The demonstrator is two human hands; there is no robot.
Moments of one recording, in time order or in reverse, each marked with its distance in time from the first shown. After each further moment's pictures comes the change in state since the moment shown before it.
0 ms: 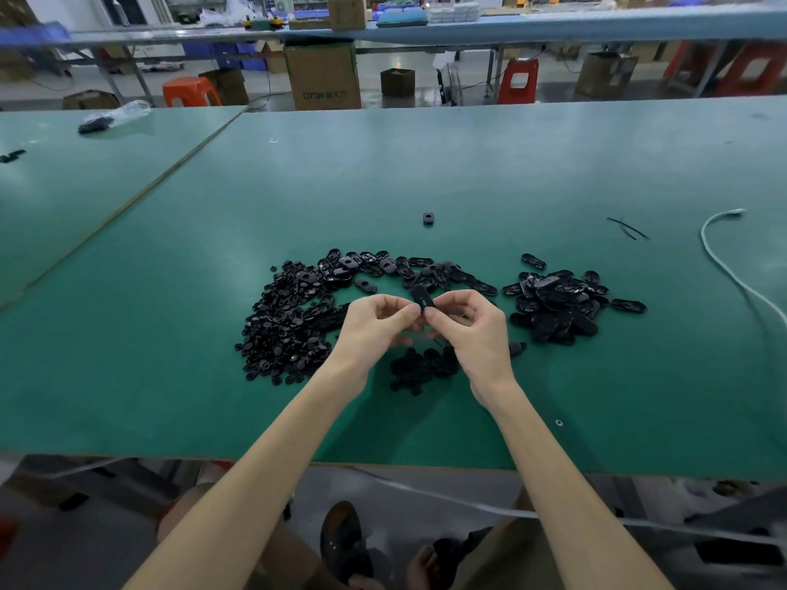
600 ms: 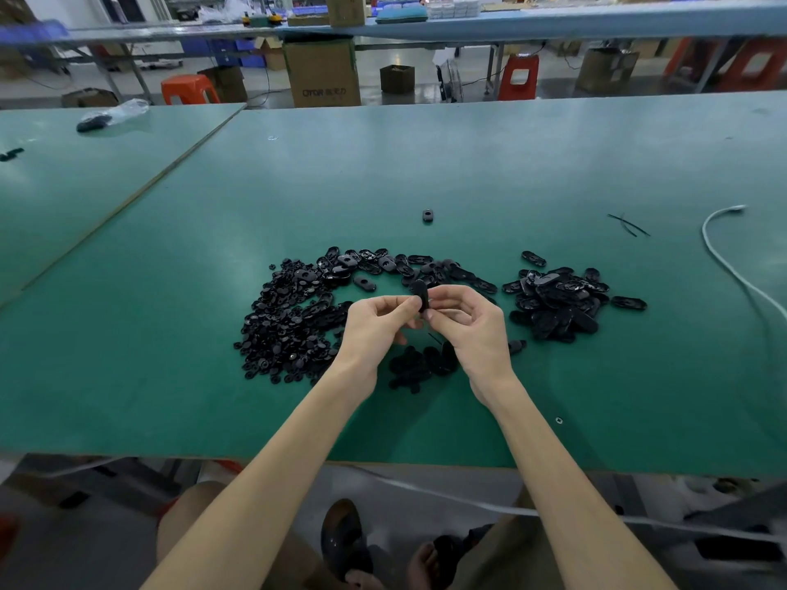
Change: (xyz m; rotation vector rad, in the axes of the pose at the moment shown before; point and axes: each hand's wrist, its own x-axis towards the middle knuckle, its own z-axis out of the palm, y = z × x) left_hand 0.006 -0.008 0.008 -0.096 0.072 -0.025; right_hand 0.001 -0.003 0.000 -0.024 -0.087 -0.030
